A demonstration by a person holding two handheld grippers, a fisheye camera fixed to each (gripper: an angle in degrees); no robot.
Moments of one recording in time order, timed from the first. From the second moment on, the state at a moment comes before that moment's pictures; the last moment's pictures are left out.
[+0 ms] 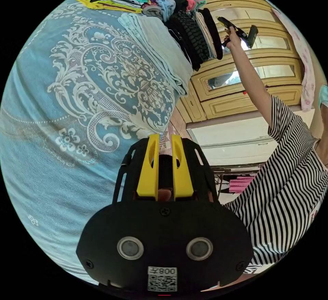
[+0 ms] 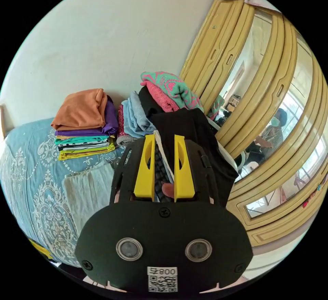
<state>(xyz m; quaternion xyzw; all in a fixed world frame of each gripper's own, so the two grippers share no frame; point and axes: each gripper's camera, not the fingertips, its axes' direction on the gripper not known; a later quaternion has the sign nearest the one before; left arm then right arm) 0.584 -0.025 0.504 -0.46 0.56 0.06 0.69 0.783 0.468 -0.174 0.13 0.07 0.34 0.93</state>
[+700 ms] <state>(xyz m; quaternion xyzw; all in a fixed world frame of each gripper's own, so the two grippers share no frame) 0.398 0.017 0.398 -0.39 0.59 0.03 0.70 0.659 0.562 -0.326 0.39 -0.21 0.39 0.81</state>
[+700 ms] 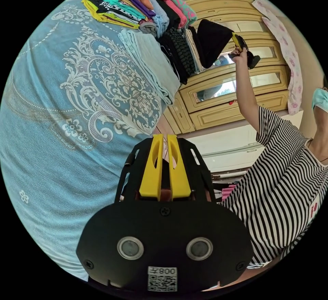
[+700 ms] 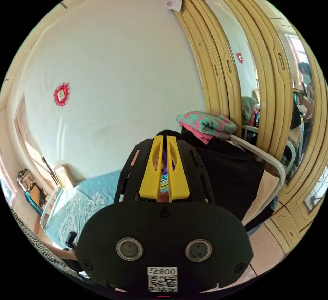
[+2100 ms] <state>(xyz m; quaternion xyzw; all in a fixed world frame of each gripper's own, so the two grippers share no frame) -0.215 0.161 -0.040 -0.14 0.33 -0.11 0.93 0.007 0.441 -0.407 0.39 -0.71 0.00 0.59</state>
